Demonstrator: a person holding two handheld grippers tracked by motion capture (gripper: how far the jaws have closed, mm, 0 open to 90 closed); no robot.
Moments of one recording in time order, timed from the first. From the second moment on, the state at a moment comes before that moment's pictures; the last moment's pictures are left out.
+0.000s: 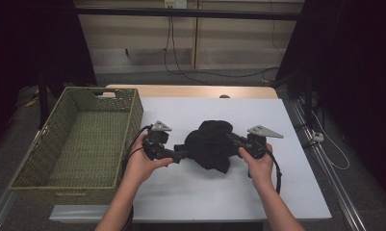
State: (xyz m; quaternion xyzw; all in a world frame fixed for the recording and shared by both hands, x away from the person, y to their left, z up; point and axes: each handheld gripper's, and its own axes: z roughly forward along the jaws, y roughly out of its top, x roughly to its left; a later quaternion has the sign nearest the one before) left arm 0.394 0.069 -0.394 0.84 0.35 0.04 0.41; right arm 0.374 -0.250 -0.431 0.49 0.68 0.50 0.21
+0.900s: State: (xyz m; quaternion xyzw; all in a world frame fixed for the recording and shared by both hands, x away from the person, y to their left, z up) left arm 0.398 0.037 -0.399 0.83 0.34 -0.01 0.43; right arm 0.368 -0.255 -0.436 0.48 0.69 0.50 0.19
